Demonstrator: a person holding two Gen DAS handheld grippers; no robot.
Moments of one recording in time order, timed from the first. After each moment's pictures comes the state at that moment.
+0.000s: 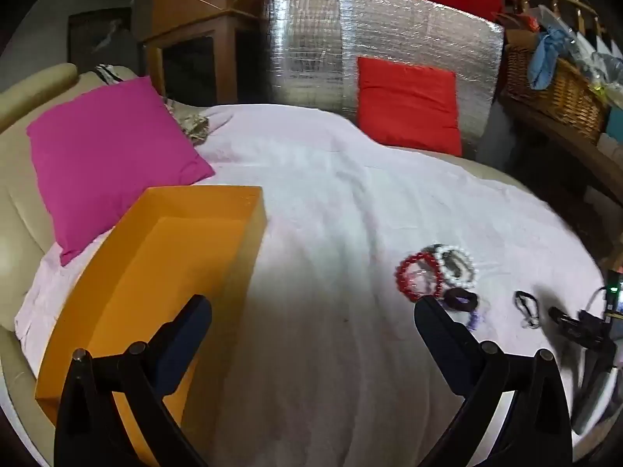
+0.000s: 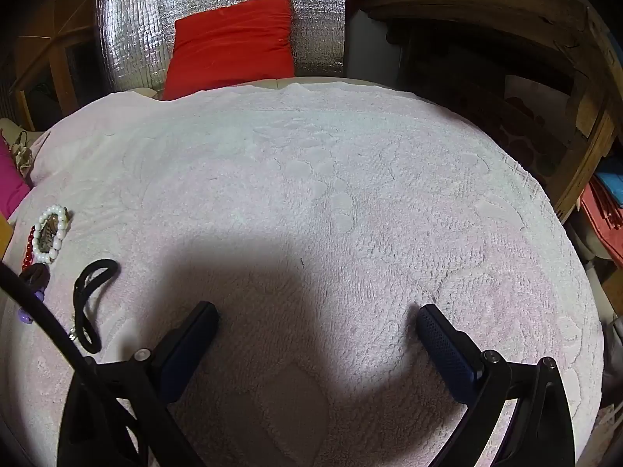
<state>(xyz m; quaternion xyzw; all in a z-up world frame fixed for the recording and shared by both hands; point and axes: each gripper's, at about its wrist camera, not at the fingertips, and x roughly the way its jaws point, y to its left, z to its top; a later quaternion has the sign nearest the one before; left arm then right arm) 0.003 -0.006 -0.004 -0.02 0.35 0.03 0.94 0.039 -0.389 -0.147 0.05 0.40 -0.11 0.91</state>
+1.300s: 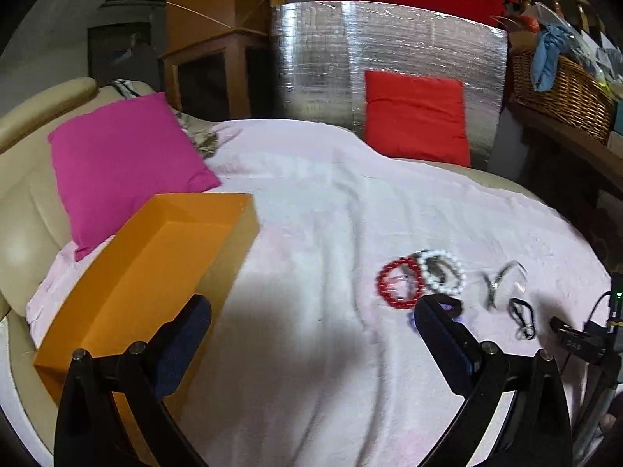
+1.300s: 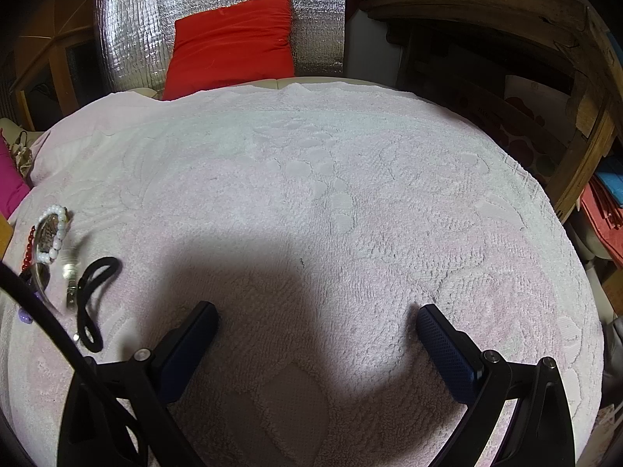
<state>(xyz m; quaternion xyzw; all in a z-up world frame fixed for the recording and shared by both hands) -0.014 -0.058 -0.002 -0.01 0.33 0.06 0.94 0.039 -0.389 -0.147 0.05 0.40 -0.11 0.91</state>
